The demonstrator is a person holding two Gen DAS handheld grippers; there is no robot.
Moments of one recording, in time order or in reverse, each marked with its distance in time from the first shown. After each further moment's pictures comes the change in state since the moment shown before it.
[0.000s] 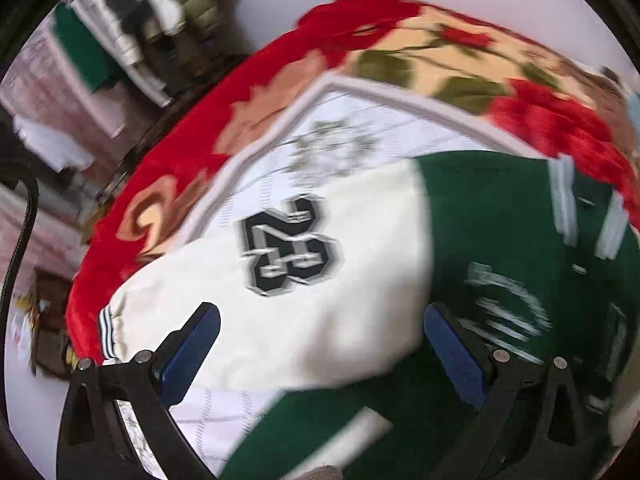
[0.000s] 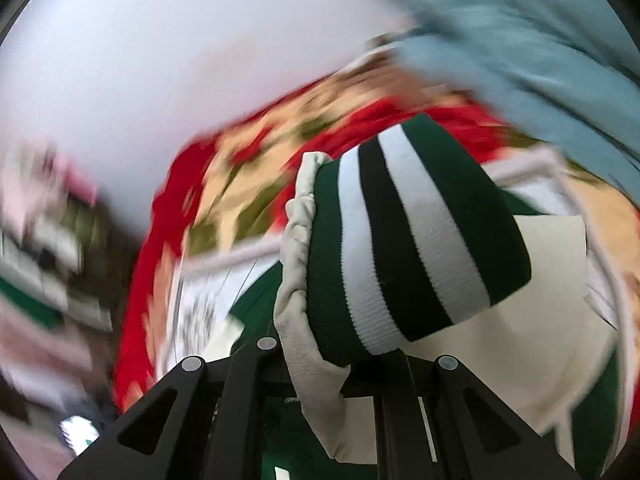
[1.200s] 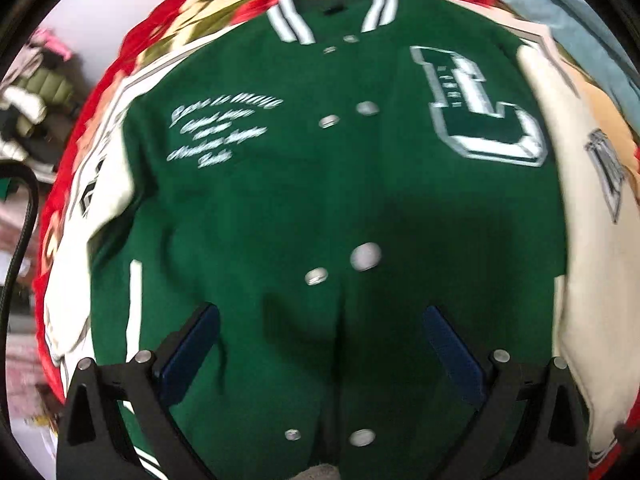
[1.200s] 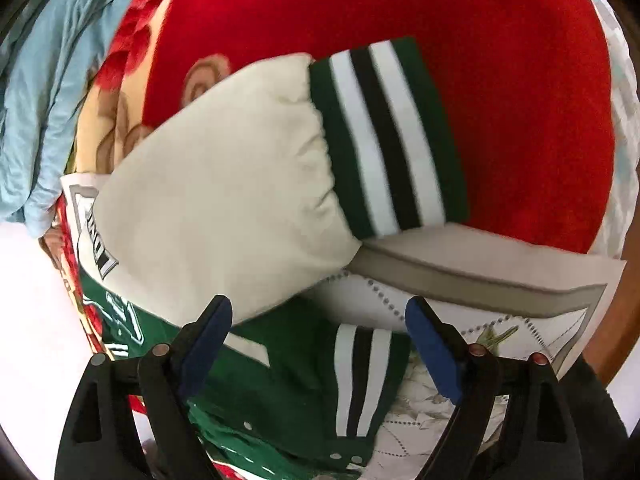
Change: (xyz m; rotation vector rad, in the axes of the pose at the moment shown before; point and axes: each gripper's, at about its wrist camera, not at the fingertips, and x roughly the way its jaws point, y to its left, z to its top) left arm -0.071 -0.195 -0.200 0.532 0.046 -0.211; right arm -0.217 -0.442 -0.392 1.477 0.120 -0.210
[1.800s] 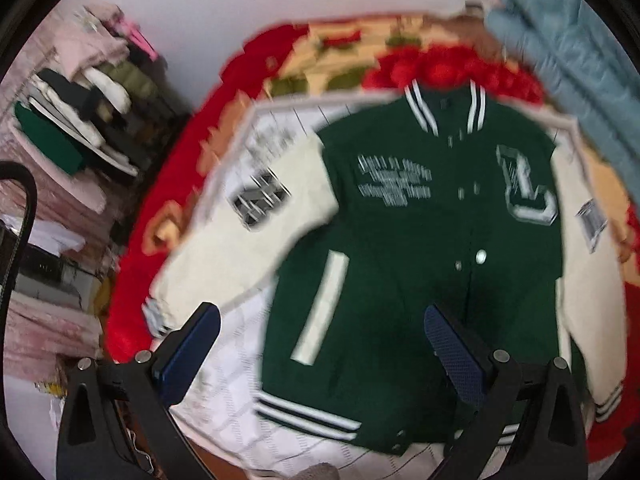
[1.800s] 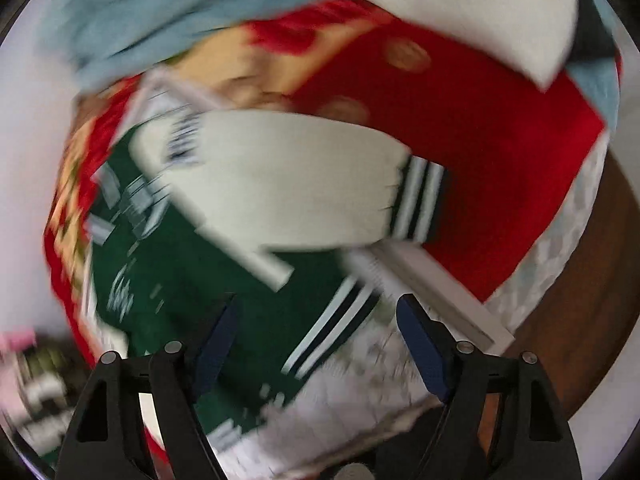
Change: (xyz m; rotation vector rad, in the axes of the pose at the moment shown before) left arm -0.128 0.146 -0.051 -0.145 -0.103 0.150; right arm -0.146 0.063 -0.036 -0.453 -0.082 -0.161
